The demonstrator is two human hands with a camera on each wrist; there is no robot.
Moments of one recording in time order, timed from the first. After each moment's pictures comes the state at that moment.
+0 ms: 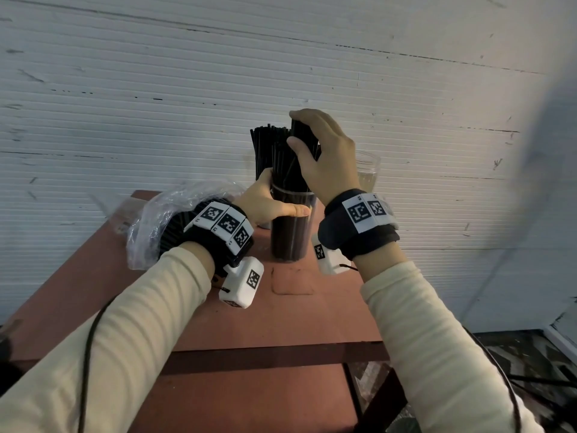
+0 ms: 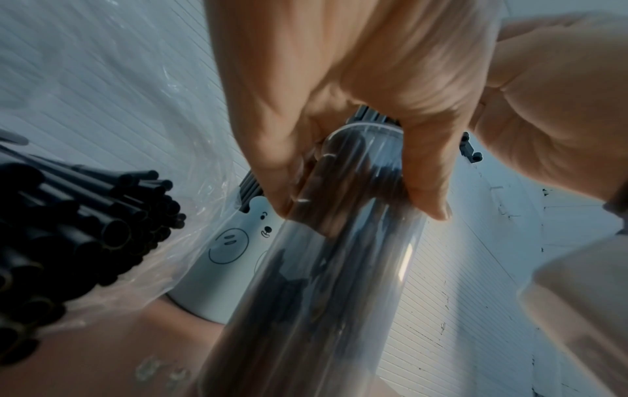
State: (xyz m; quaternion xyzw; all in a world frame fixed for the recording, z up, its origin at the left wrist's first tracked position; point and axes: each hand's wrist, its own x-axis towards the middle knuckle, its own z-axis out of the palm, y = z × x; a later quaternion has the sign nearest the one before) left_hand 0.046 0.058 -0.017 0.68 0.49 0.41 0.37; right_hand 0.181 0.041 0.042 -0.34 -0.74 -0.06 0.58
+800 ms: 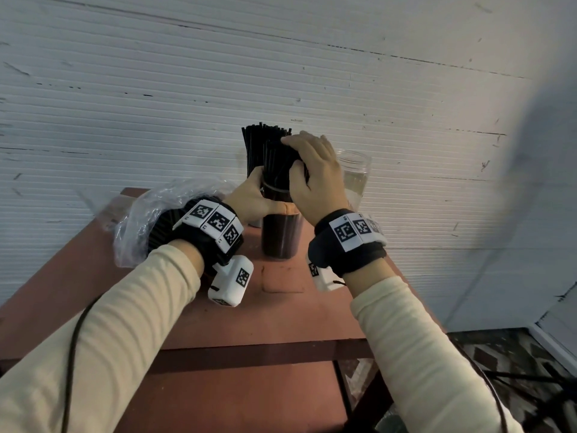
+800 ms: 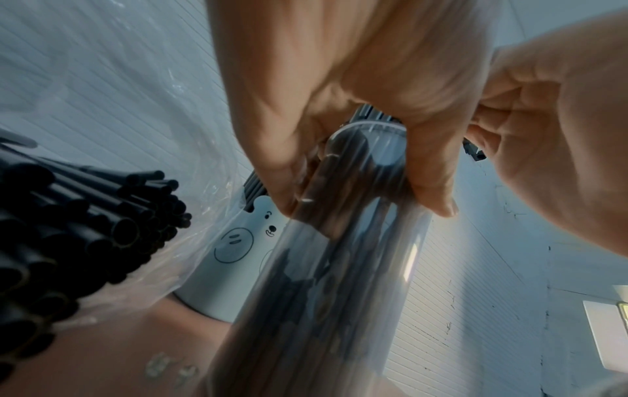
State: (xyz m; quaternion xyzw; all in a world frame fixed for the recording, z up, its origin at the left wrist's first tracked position) left_hand 0.051 0.047 -0.013 0.66 0.47 0.43 0.40; right_hand 0.183 0.027 0.012 -0.36 -0.75 -0.07 0.55
